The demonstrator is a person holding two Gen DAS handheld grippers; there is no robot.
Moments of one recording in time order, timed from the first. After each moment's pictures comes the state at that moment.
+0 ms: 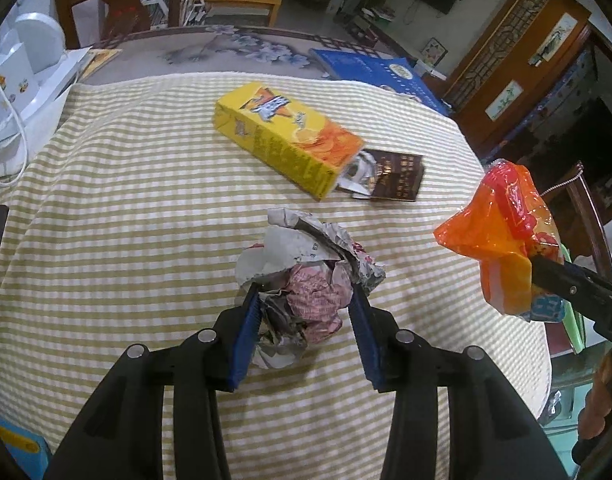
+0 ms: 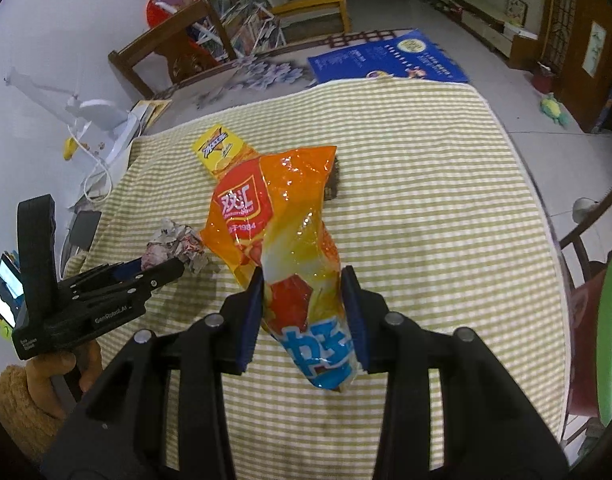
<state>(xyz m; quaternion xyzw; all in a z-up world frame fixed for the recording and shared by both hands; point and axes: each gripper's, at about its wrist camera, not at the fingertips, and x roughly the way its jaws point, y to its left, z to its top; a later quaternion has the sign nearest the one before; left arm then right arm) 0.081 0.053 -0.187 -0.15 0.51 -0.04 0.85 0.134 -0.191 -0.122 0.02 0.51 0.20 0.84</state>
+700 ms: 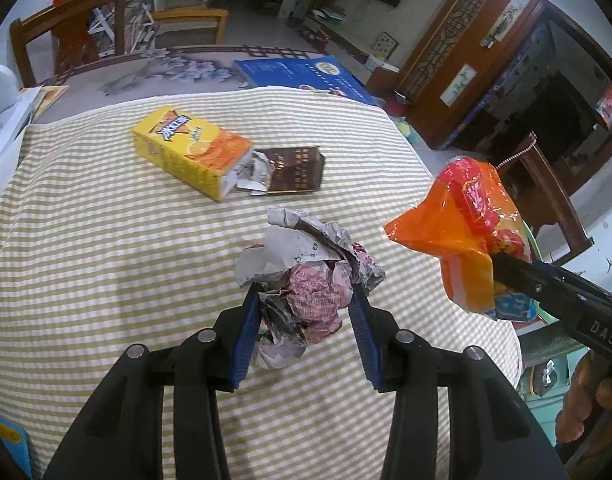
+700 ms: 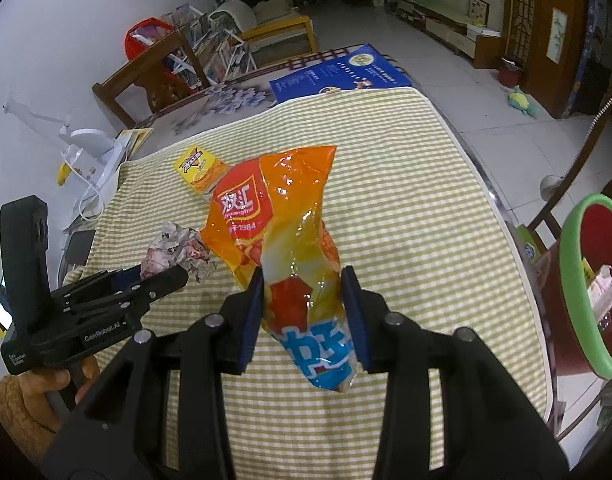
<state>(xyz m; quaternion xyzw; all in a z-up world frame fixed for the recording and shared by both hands) 0.063 -0.007 -0.154 -0.13 0.49 -0.12 0.85 0.094 -0.237 -0.105 0.05 0.48 0.15 0.86</state>
